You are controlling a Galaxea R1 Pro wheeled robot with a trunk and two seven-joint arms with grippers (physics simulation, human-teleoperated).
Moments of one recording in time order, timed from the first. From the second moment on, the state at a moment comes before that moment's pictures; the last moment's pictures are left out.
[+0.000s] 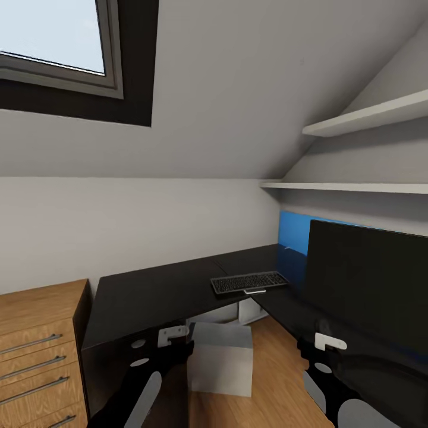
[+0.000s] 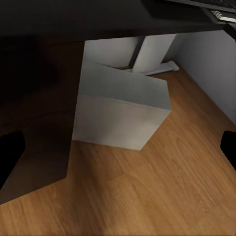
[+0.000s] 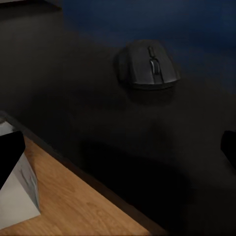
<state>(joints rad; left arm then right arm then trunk) -0.25 -0.06 -0.28 -1.24 0.45 0.52 0.28 -0.60 -0.06 0.01 -0.29 -0.17 -0.20 -0.38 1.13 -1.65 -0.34</state>
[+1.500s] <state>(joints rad) -0.25 -0.05 -0.28 -1.23 0.45 0.52 0.28 -0.60 -0.07 0.00 -0.29 -0.17 -0.20 -0.39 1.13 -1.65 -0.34</state>
